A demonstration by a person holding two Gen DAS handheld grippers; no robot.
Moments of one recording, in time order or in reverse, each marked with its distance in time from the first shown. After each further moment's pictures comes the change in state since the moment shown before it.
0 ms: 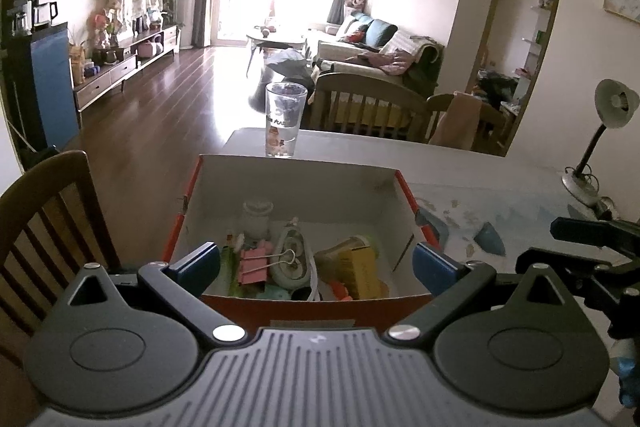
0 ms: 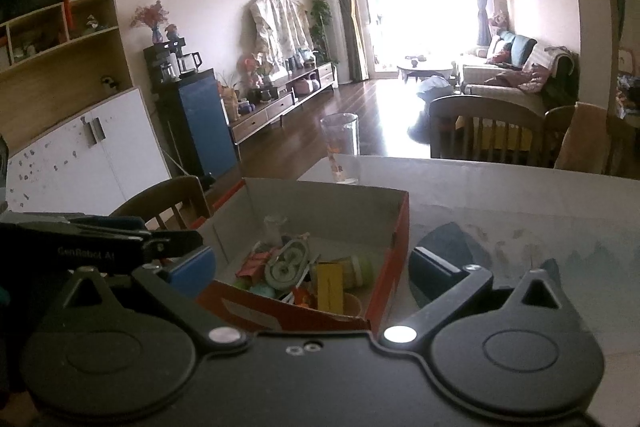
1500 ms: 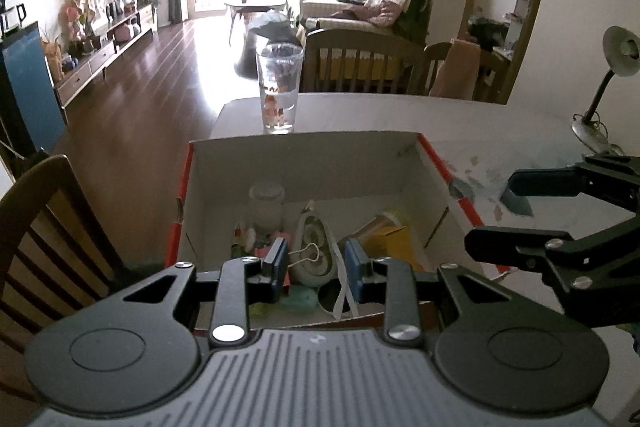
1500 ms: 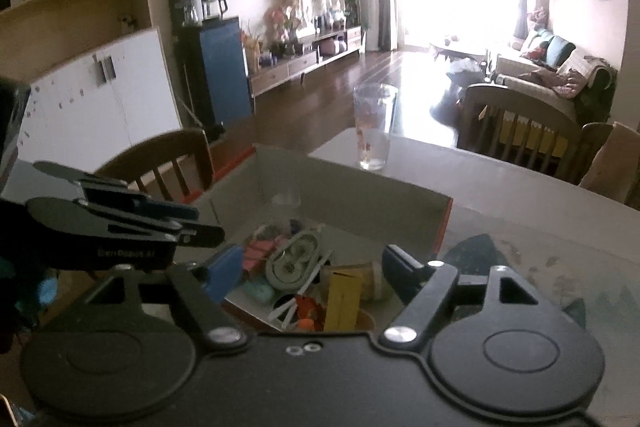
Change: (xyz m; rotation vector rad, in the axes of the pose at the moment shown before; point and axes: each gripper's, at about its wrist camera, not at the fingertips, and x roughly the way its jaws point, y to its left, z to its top) left arm 0.052 0.014 0.018 0.111 0.134 -0.020; right arm 0.067 0.019 0.024 -0.140 0.120 0.045
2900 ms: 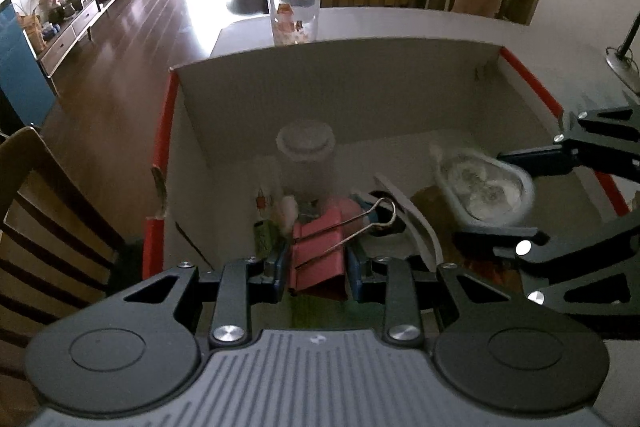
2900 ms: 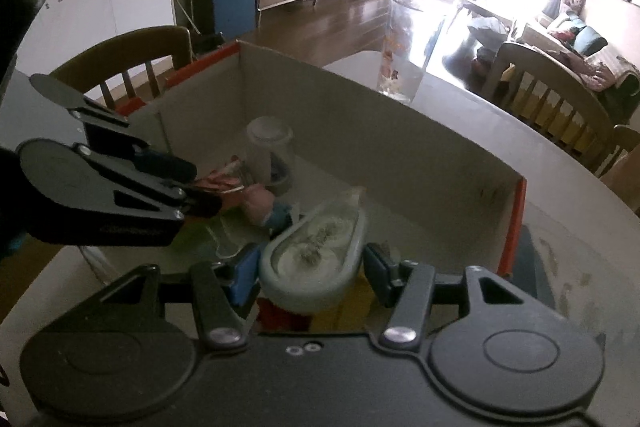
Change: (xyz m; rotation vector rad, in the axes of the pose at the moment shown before) left arm 0.120 0.038 -0.014 0.076 0.232 0.013; right arm 0.132 0.007 -0.011 -0.172 0.275 -0.054
